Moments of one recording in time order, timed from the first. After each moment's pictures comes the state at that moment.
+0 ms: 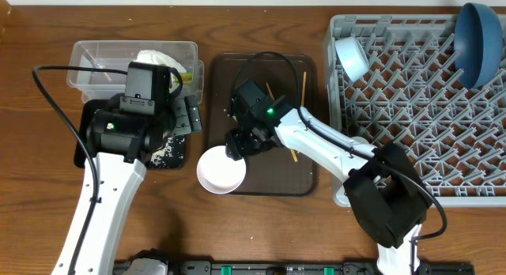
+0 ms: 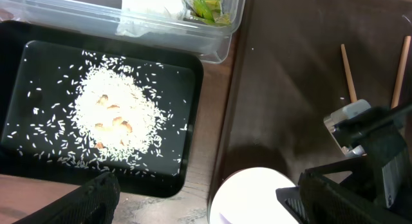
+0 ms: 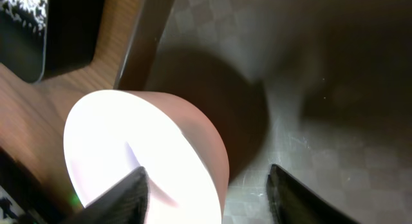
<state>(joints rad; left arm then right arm) -0.17 1.28 1.25 -1.00 -0.08 -0.33 0.75 2.03 1.47 -0.70 -0.36 0.39</state>
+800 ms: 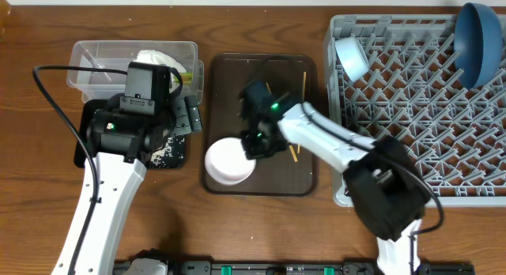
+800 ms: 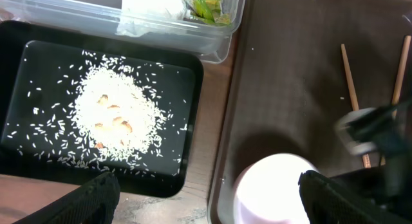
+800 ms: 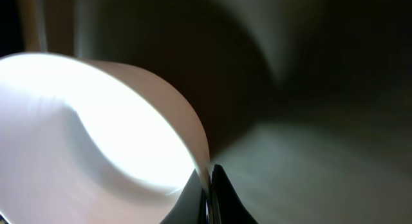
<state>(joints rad) -0.17 1.28 1.25 -1.00 -0.08 -0.33 0.67 2.03 1.47 -0.84 -0.34 0.44</state>
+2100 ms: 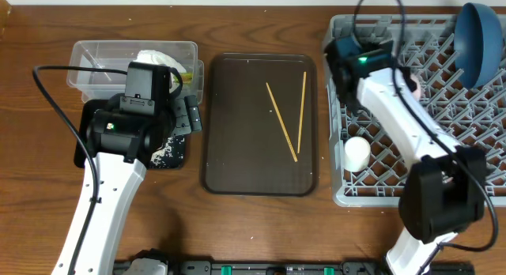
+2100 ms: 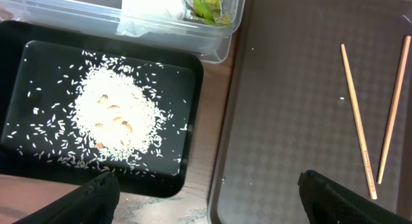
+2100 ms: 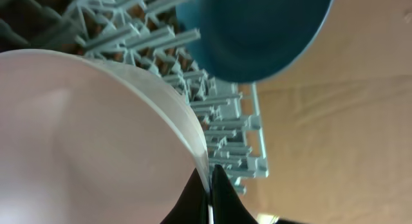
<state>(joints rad) -0.17 1.28 1.25 -1.00 -0.08 -0.33 0.33 1.91 1.55 -1.14 1.12 0.32</state>
